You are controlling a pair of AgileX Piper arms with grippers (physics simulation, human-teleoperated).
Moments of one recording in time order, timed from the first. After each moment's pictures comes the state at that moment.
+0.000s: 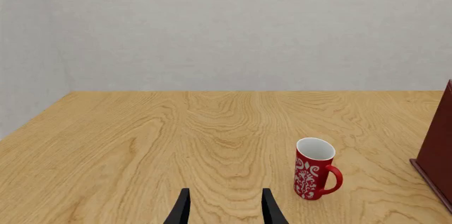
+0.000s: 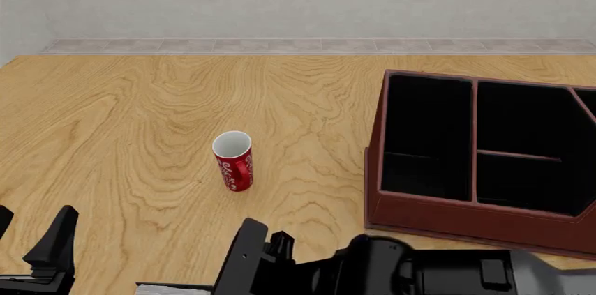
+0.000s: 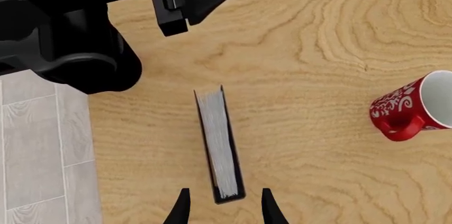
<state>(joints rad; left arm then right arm) 0.00 0.01 -0.01 0.01 0.00 1.27 1.51 -0.90 0.27 -0.07</state>
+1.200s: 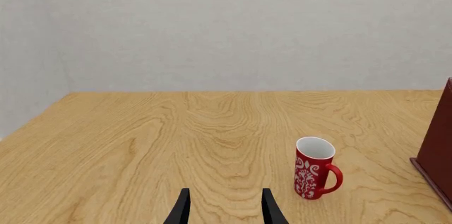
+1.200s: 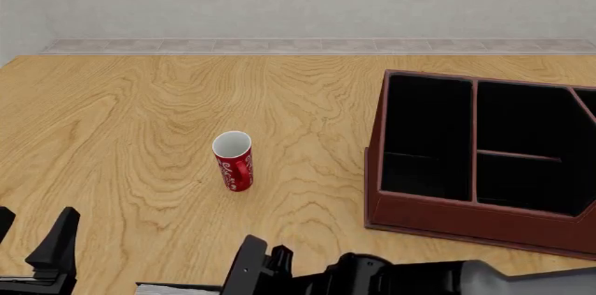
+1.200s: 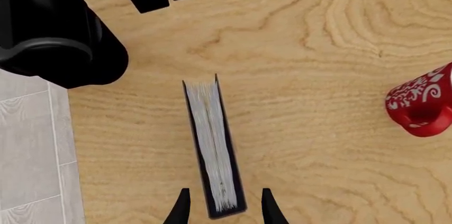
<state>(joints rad) 0.00 0.00 0.00 0.00 0.01 1.26 1.60 -0.83 0.14 -0.06</state>
